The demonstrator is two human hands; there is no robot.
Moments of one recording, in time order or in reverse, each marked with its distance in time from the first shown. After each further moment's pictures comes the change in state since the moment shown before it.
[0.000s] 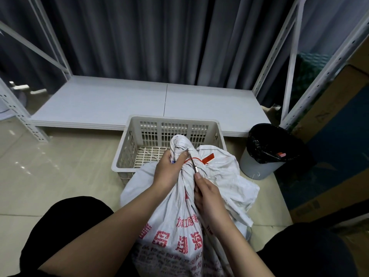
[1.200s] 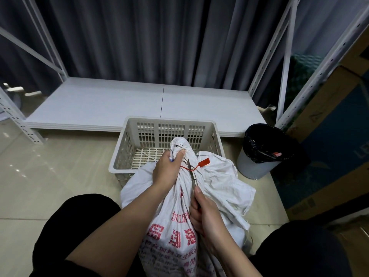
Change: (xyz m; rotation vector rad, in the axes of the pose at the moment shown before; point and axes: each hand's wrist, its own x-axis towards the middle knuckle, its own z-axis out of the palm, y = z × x) left_hand 0.015 -0.010 0.009 0.257 0.078 0.012; right_hand -0.028 0.010 -0.002 0.137 -0.064 0.155
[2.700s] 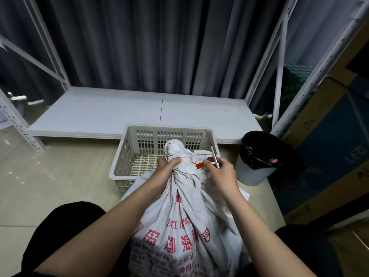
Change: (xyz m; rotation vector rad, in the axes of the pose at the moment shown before) left_hand -0.018 0.026 -0.026 -0.497 -0.348 -0.255; right_hand 0.053 -0.082 -0.027 -0.591 0.417 -0.297
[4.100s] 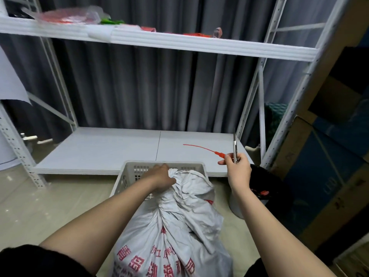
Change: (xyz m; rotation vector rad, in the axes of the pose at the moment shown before) left_hand -0.017 0.112 0.037 1.388 0.122 0.163; right_hand 0.059 -0.061 -0.089 0.172 0.359 -0.139
